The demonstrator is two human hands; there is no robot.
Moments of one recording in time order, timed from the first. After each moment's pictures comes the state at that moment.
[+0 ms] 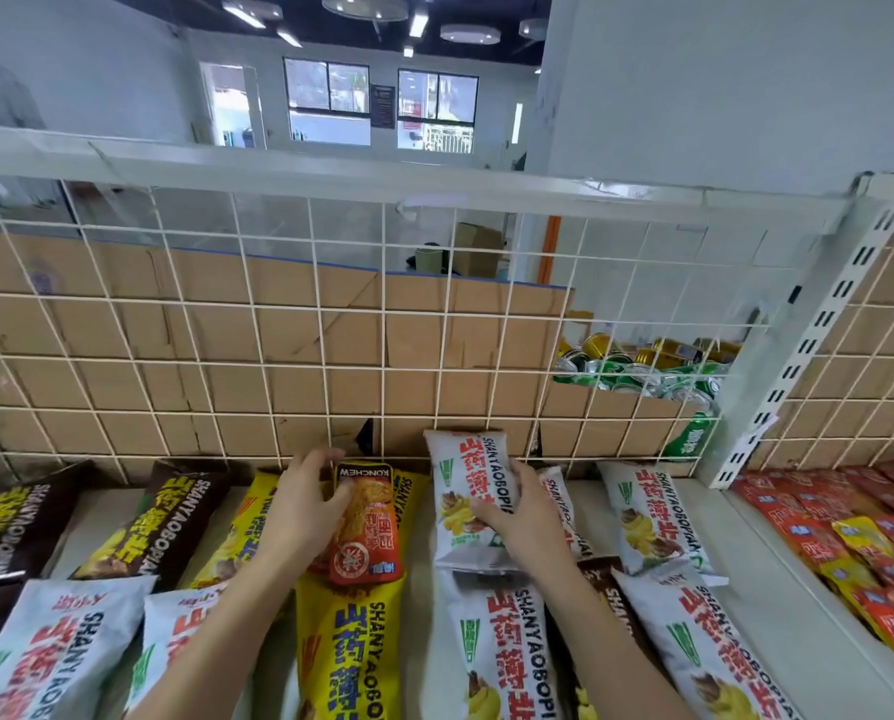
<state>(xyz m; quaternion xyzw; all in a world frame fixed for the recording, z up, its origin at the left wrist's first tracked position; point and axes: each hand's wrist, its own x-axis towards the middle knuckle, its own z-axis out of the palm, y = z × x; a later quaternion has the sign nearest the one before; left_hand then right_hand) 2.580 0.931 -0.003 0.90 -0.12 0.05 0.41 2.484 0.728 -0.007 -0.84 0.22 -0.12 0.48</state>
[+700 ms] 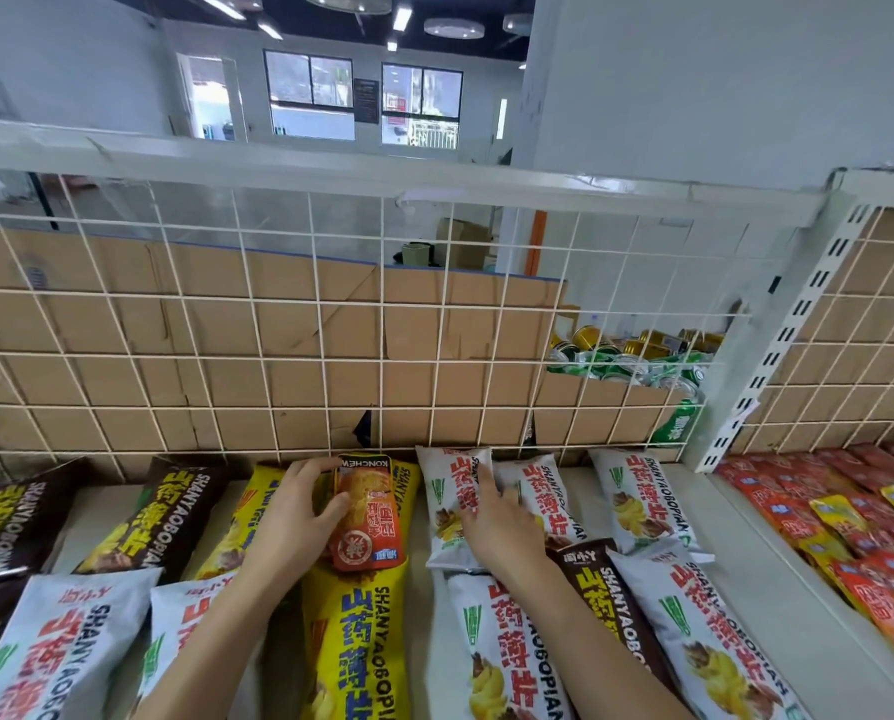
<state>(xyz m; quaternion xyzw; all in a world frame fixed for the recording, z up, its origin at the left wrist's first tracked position) 2.570 0.951 -0.015 0.89 -0.17 0.02 0.43 2.495 0.748 -0.022 -0.95 0.24 0.02 0.20</state>
